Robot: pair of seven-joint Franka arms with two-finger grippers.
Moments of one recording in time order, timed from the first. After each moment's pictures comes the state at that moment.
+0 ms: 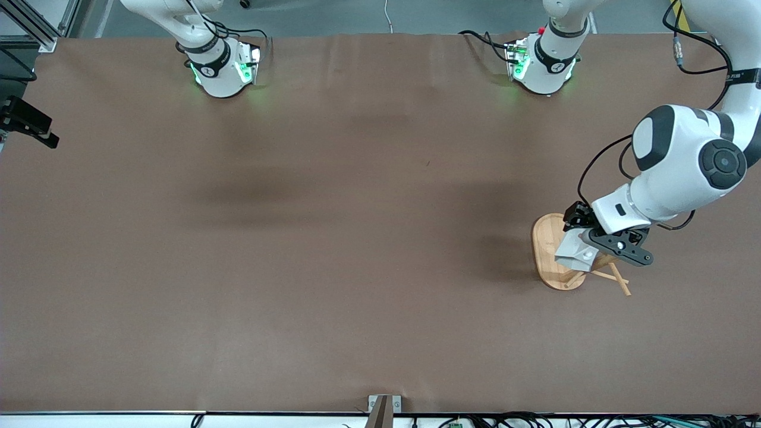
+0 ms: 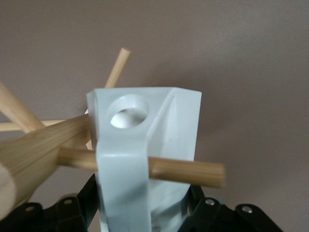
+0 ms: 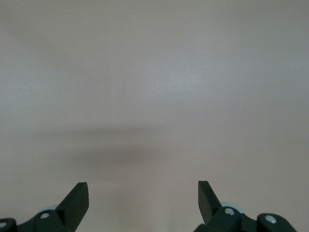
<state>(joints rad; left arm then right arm) 0.47 0.29 -0.60 -1.89 0.08 2.15 0.30 0.02 -0.05 -0.10 -1.52 -0.02 1.51 -0.07</state>
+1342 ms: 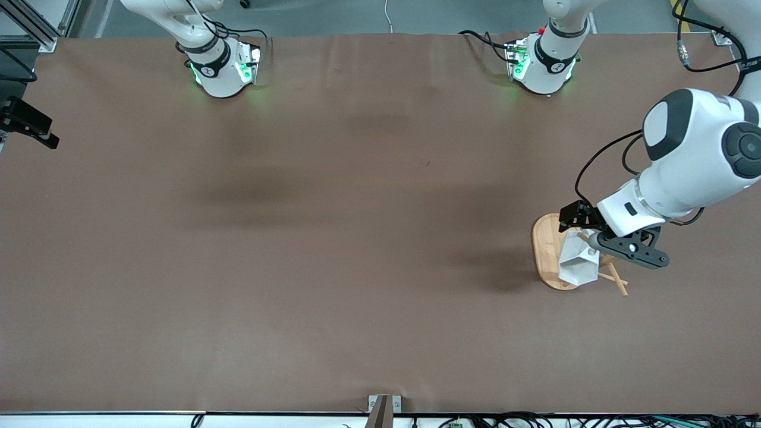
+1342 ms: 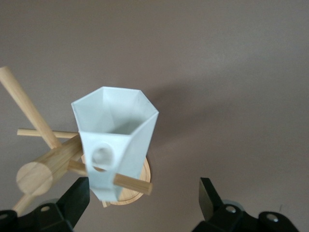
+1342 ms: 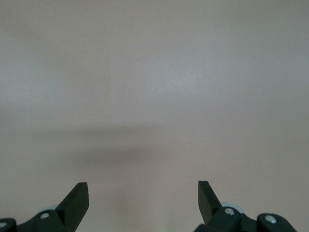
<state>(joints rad) 0.47 0.30 -0.69 -1.69 0.08 1.97 0.08 0.02 -0.05 -0.10 -1.52 -0.02 1.51 -0.07</state>
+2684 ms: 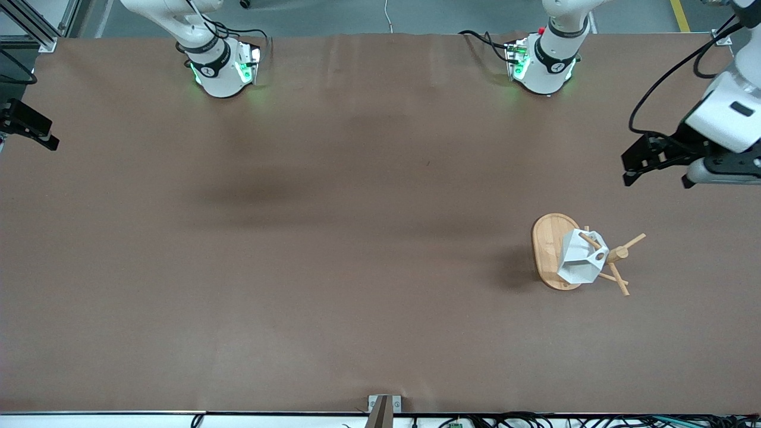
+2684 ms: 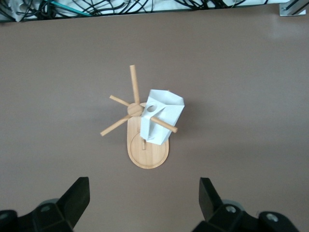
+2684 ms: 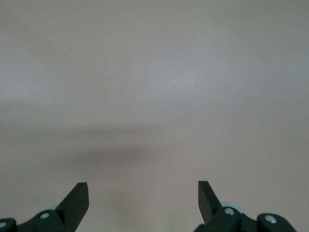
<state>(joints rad) 0.29 0.04 -0.45 -1.49 0.06 1.66 -0.11 0.02 -0.05 -0.11 -1.52 -0.02 1.51 -0.07</state>
